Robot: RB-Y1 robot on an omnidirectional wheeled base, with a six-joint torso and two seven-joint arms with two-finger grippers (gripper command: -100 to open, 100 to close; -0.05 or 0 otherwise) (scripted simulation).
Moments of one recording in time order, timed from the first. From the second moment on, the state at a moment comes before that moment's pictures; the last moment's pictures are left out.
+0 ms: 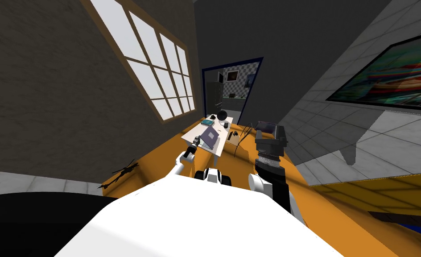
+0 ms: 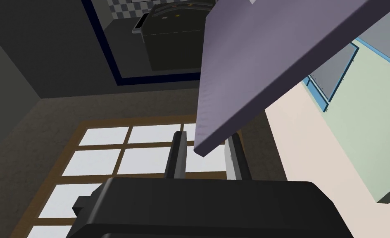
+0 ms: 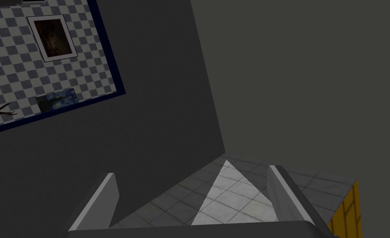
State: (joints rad) left arm -0.04 0.20 -0.14 -1.32 0.04 -0.25 0.08; right arm 0.51 0.05 0.04 -2.38 0.11 -0.41 -0.17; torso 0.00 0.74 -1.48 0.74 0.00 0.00
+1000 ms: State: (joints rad) left arm -0.12 0.03 -0.19 -1.37 -0.01 -0.11 0.01; right arm 0.52 0.05 0.04 -2.38 0.11 -0.41 -0.17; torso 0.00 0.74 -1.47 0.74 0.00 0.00
